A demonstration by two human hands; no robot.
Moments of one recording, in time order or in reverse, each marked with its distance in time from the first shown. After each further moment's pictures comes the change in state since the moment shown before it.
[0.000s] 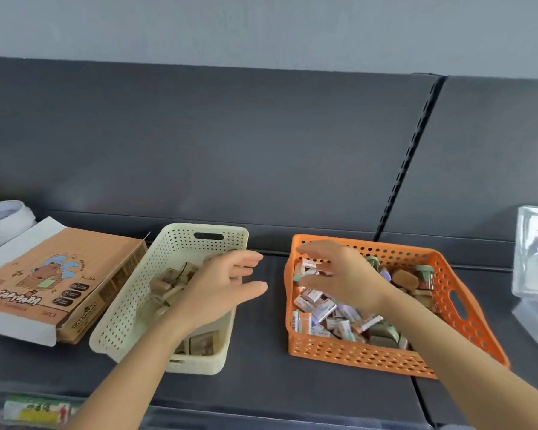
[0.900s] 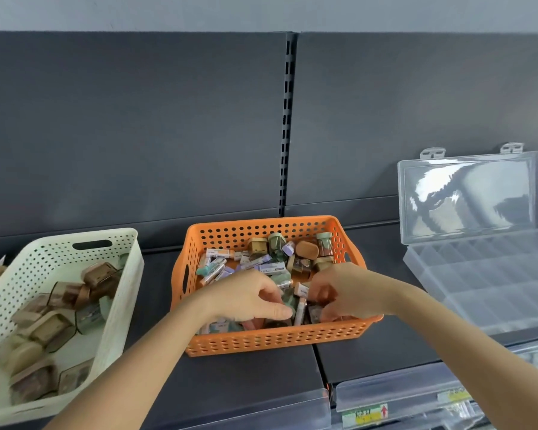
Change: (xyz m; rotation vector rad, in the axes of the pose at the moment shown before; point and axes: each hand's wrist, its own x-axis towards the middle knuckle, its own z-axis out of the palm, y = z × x) left_hand 0.056 0.080 0.156 0.329 -0.778 0.022; right_hand -0.105 0.112 -0.070 -0.244 -0.406 0.302
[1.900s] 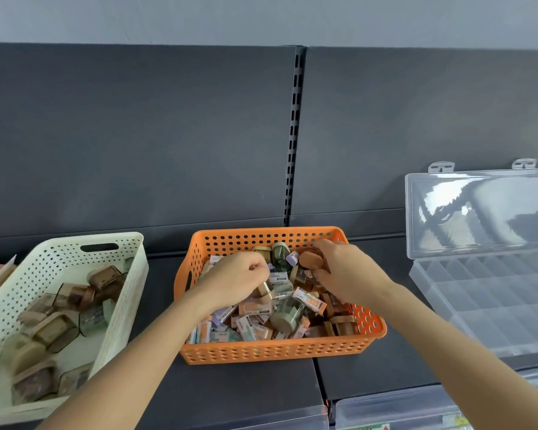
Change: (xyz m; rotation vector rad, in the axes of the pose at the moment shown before) left_hand 0.003 0.003 -0.016 0.022 0.420 -0.076; right_hand 0.030 0.006 -0.008 -0.018 0.472 0.087
